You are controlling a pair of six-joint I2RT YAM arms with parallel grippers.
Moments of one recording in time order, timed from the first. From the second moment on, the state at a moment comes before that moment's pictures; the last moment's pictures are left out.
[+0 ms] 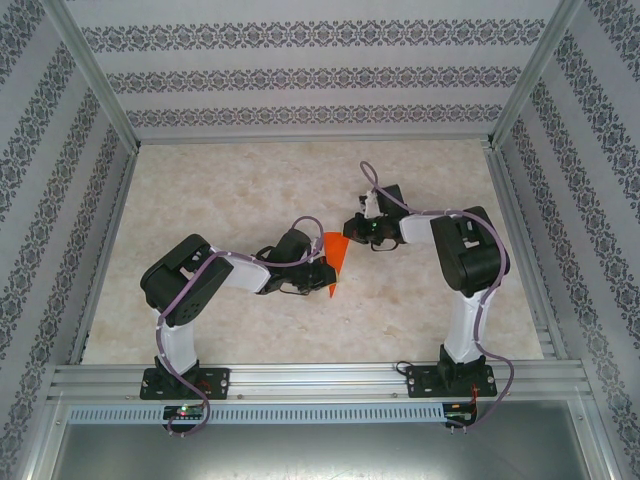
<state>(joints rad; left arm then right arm) -0.69 1.89 0.80 0.34 0.51 -1.01 0.28 1.99 1.05 0.03 -0.61 0.55</state>
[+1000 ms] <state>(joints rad) -0.69 1.89 0.80 0.34 0.51 -1.01 0.40 1.77 0.82 0.10 -0.57 0.64</state>
